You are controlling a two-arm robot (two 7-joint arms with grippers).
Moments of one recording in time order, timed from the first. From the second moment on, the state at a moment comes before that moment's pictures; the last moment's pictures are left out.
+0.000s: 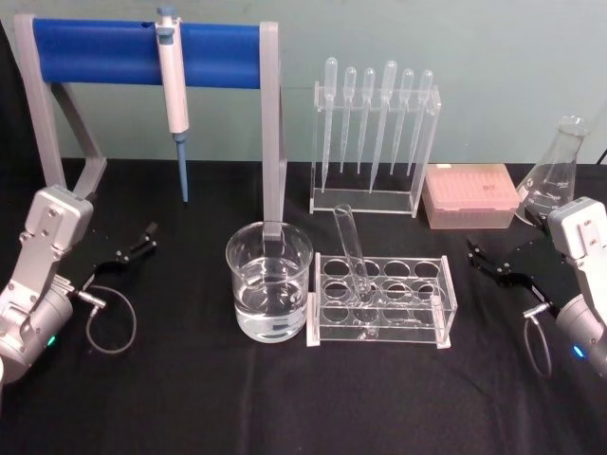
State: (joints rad) left arm -0.20 0.60 0.45 -1.41 -0.25 -0.12 0.03; right arm 0.20 0.60 -0.45 -1.41 0.25 -0.12 -0.03
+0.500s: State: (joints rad) left arm -0.20 0.60 0.45 -1.41 -0.25 -0.12 0.03; right arm 0.19 0.61 -0.45 -1.42 0.25 -0.12 -0.03
